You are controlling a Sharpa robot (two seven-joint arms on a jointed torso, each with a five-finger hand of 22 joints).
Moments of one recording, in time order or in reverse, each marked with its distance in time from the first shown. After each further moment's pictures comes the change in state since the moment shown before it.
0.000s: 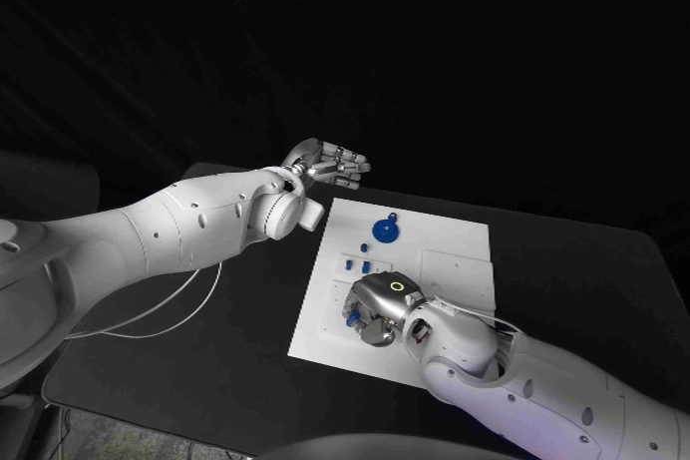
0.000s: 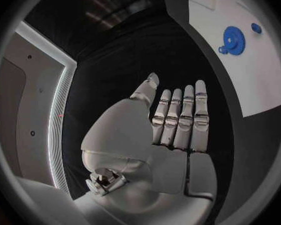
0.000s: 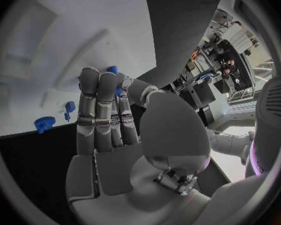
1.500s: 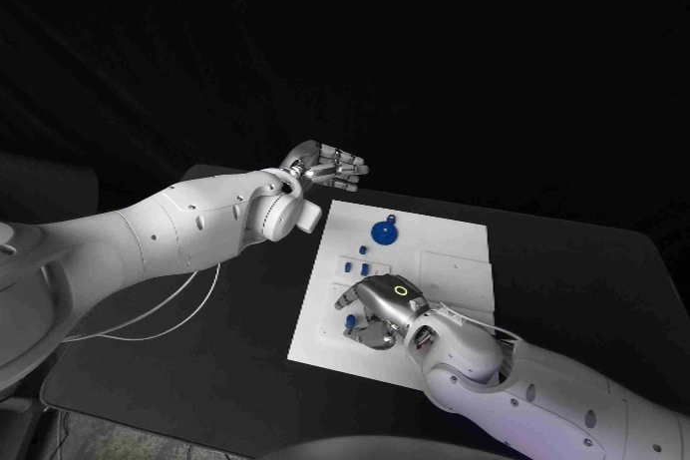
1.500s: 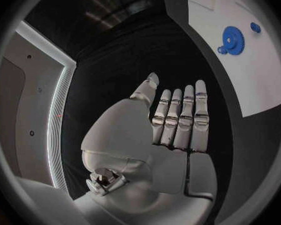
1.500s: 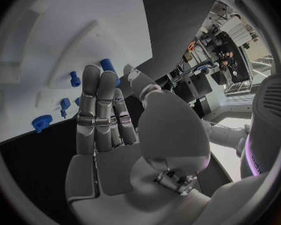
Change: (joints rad) left arm 0.000 -0.003 0.000 -0.001 0.000 0.007 -0.008; left_hand 0.000 0.000 -0.003 0.003 0.000 0.000 0.000 0.000 0.000 -0.003 -0.003 0.000 0.000 0.000 0.000 0.000 0.000 0.000 0.000 0.000 0.000 0.000; right arm 0.006 -0.020 -0.036 0.003 0.072 -0.148 0.051; right_hand 0.007 -0.066 -0.381 -0.005 0.106 -0.175 0.021 0.000 -0.035 -0.240 0.036 0.011 0.005 -0.035 0.049 -0.005 -0.084 0.041 0.004 0.043 -0.099 -0.070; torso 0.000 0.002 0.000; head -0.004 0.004
